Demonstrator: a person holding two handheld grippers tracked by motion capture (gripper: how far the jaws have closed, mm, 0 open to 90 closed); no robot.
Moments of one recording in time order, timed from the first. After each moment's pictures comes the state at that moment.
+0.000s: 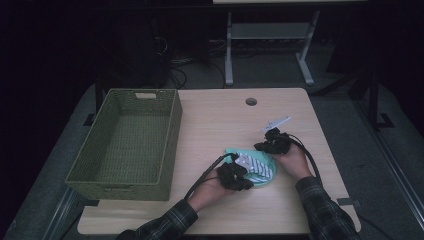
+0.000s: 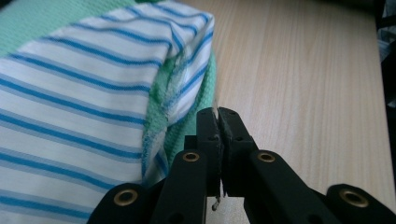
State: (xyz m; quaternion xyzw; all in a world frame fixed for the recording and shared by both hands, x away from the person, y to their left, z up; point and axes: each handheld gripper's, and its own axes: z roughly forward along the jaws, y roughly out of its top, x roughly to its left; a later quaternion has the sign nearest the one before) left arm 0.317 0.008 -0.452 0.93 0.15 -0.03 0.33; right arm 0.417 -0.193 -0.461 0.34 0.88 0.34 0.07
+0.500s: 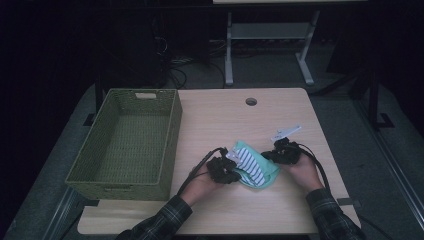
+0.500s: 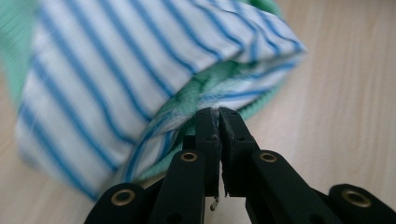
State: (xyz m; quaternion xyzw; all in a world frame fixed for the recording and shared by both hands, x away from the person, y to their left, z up) left arm 0.337 0.041 -0.448 0.93 0.19 0.01 0.31; right arm 0.381 -0.213 -0.461 0.33 0.88 0.35 0.07
